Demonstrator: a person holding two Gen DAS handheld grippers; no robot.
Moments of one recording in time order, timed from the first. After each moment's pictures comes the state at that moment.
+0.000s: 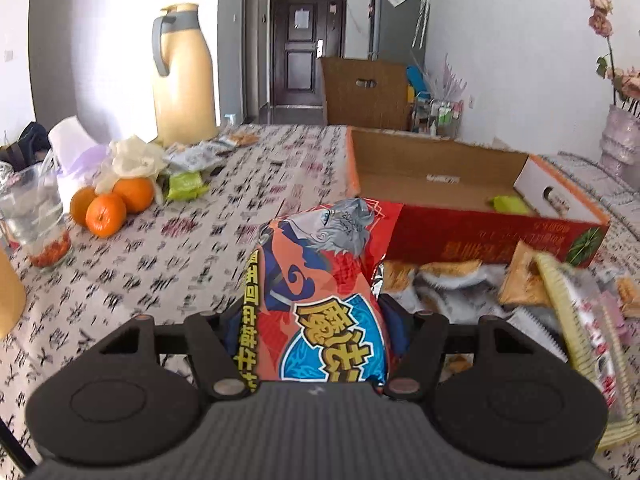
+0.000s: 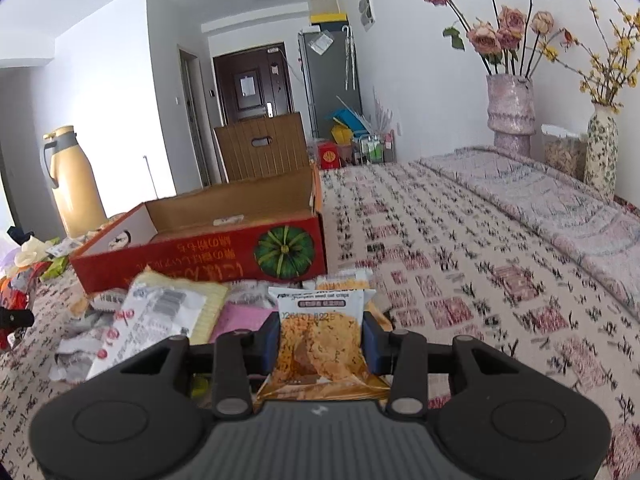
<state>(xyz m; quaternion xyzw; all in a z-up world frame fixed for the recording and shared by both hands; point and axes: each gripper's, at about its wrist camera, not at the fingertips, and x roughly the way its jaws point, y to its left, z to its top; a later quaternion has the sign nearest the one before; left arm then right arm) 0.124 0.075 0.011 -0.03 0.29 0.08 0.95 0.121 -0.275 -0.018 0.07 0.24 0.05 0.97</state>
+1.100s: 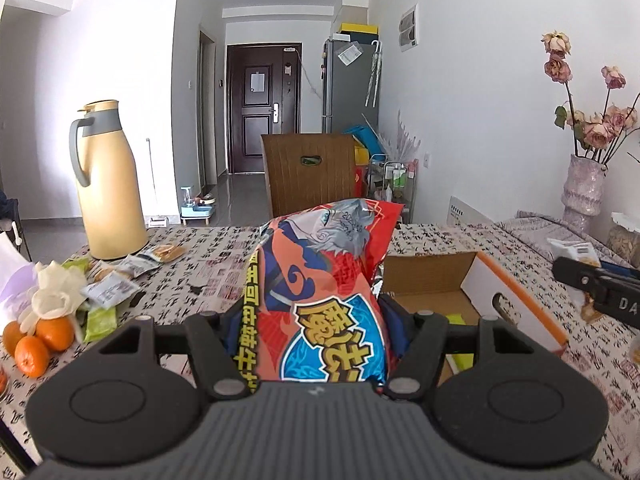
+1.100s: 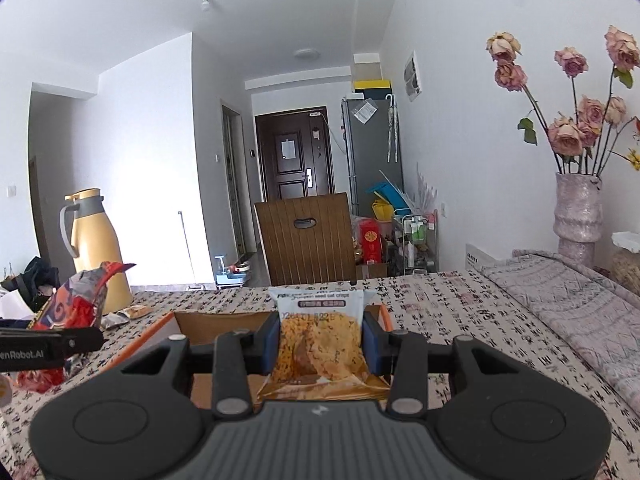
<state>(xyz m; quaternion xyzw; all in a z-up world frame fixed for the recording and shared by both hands) 0.217 0.013 0.078 -0.01 0.20 0.02 0.98 0.235 -0.223 0.060 0.05 0.14 0.10 0.98</state>
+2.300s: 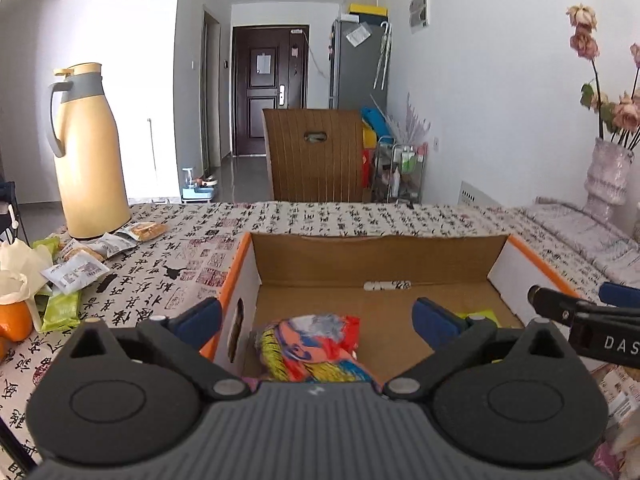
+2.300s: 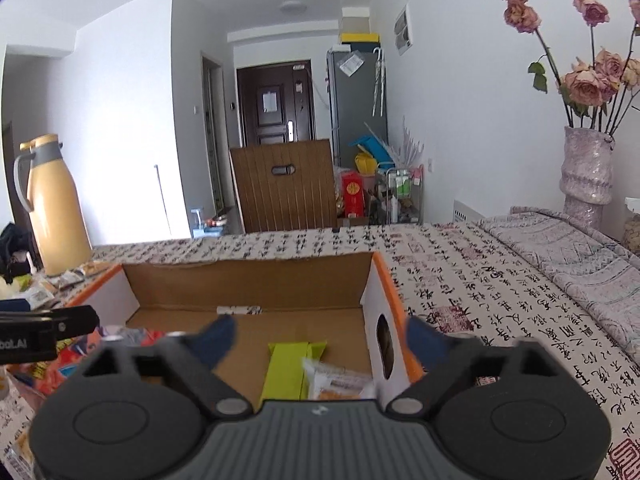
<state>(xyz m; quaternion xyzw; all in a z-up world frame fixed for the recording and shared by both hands) 0.279 0.013 0.030 -0.02 0.22 0.03 0.97 0.304 -0.207 0.012 0.03 0.21 0.07 0.97</state>
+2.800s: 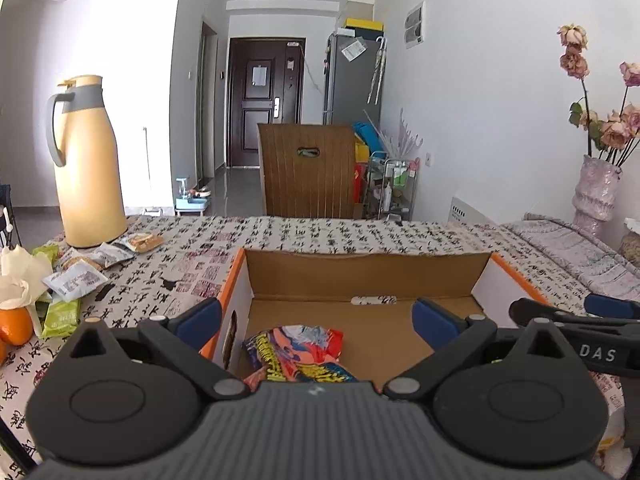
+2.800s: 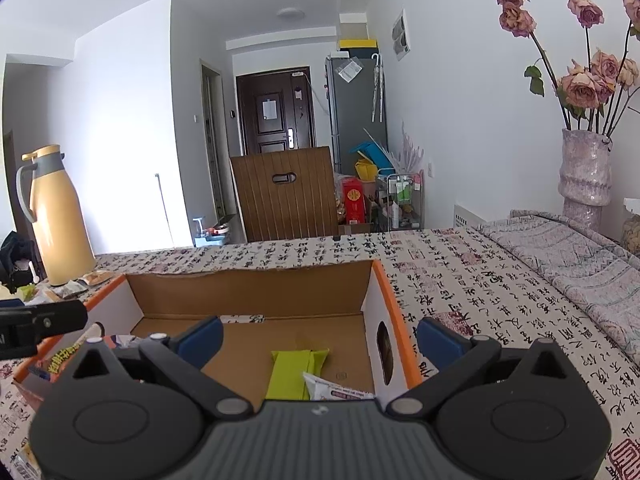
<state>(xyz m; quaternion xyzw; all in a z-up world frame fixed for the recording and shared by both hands) 0.264 0.009 0.045 -0.03 0.20 0.02 0.98 0.302 -0.209 0.016 0.04 0.20 0.08 0.98</state>
